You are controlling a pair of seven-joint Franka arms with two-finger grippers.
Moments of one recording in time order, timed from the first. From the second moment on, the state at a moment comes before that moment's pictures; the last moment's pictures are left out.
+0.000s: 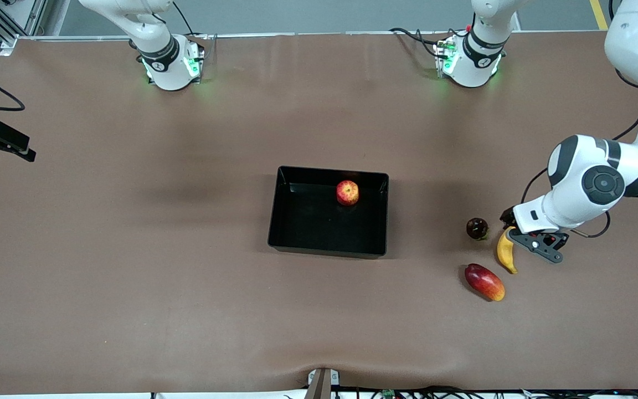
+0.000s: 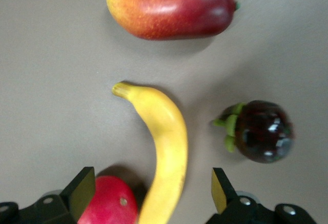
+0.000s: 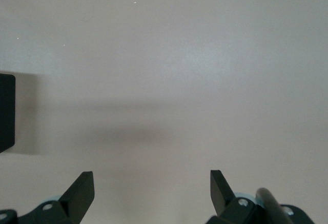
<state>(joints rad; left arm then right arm) 0.55 0.52 -0.59 -1.93 0.55 2.37 0.30 -0.06 0.00 -0.05 -1.60 0.02 1.61 -0.13</state>
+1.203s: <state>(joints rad) 0.61 0.63 -0.60 -2.00 0.60 2.49 0.22 -0.06 0.00 -0.05 -1.60 0.02 1.61 -0.13</state>
